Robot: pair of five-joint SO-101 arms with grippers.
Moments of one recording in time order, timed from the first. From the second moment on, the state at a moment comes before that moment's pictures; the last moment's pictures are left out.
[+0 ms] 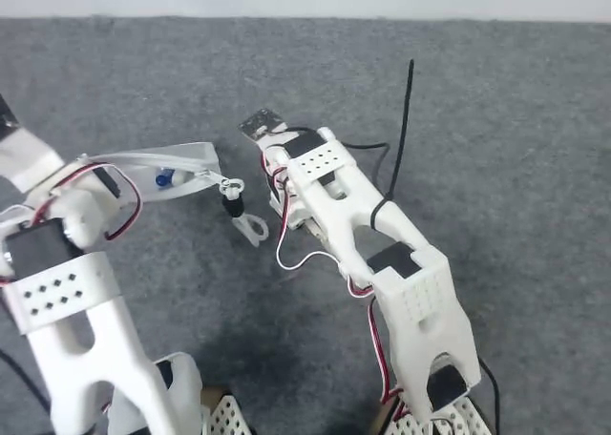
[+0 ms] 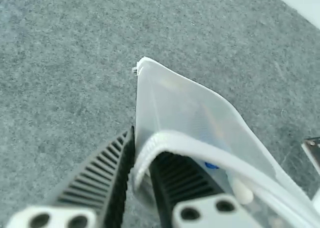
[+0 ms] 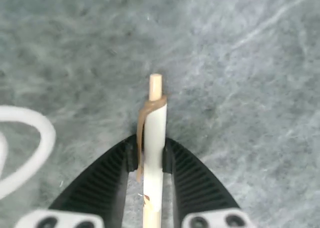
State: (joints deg) left arm -29.6 -40.0 29.7 72.9 21.1; right arm -34.8 38.5 -18.2 74.3 9.4
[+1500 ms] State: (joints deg) left arm -19.9 -40.1 29.6 75.6 21.1; right arm -34.9 18.3 -18.1 81.8 -4.5
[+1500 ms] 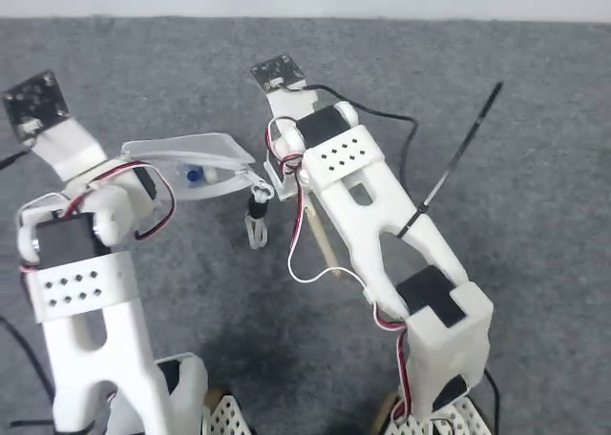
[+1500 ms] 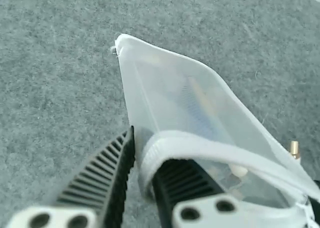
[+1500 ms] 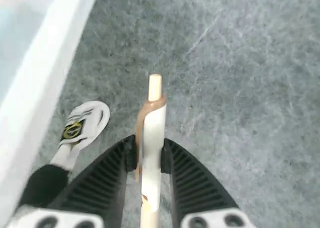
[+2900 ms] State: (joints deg) left arm -5.8 -40.0 24.6 79.3 21.1; right arm -25.8 -4.1 -18.1 86.9 -4.5
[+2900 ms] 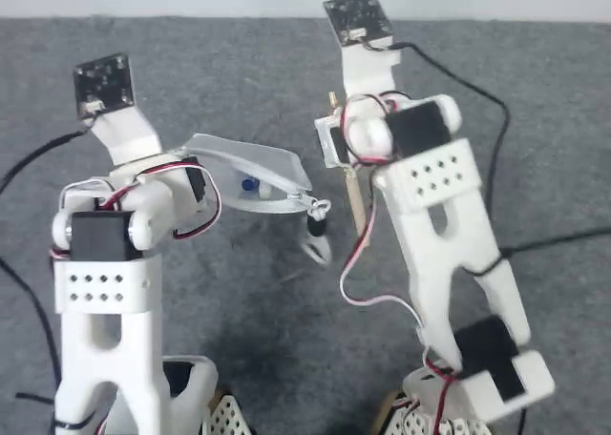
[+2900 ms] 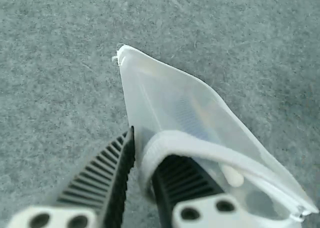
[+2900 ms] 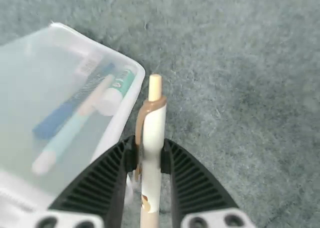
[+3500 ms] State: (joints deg) left arm -5.8 -40.0 24.6 79.3 21.1; right arm -33.8 -31.3 -18.2 94.4 -9.2
